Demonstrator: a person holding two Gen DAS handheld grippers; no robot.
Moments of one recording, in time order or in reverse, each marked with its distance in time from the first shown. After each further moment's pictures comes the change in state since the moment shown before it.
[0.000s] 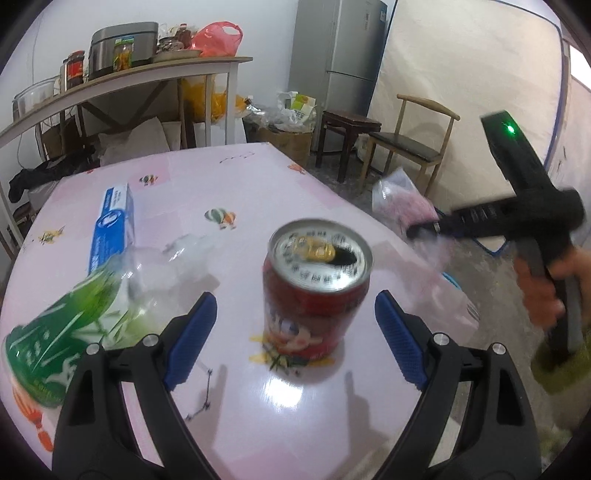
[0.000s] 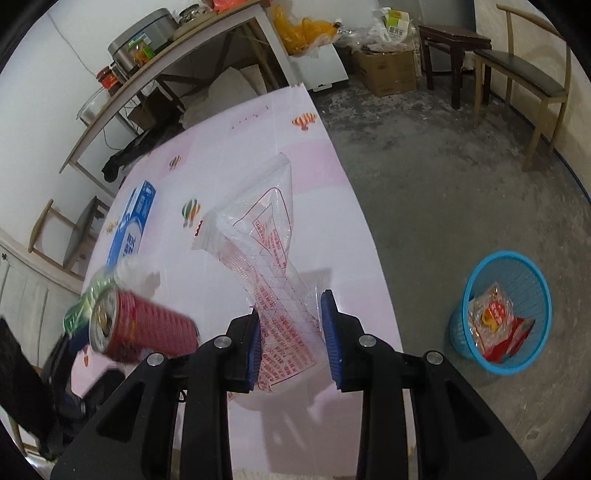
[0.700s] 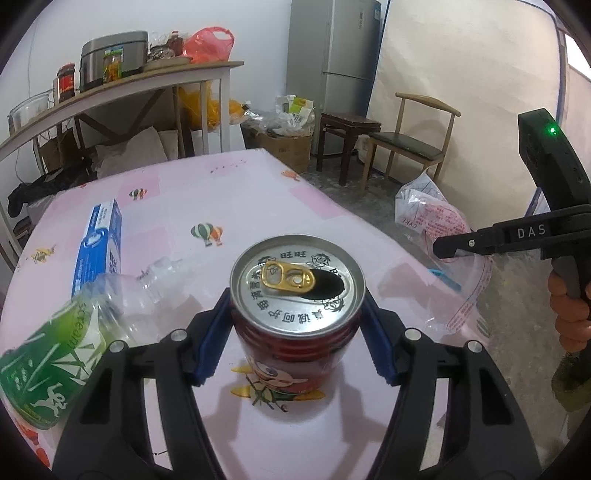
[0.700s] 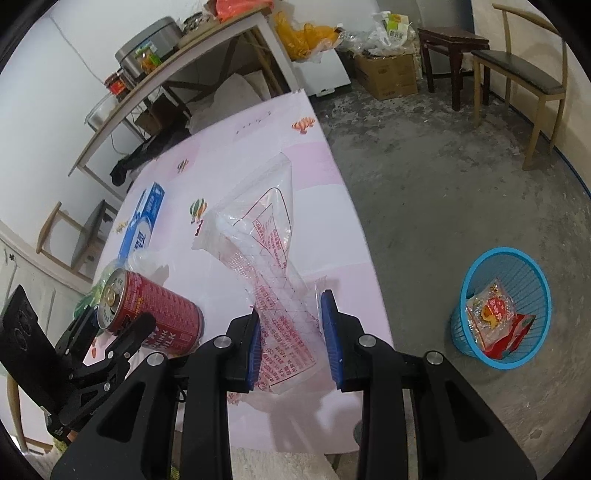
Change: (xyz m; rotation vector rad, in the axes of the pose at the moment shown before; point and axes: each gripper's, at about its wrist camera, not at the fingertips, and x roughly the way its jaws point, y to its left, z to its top) left arm 0.022 -0.014 0.013 0.036 -0.016 0.023; right arm -0.030 -0.014 -0.011 0.013 -0.038 0.030
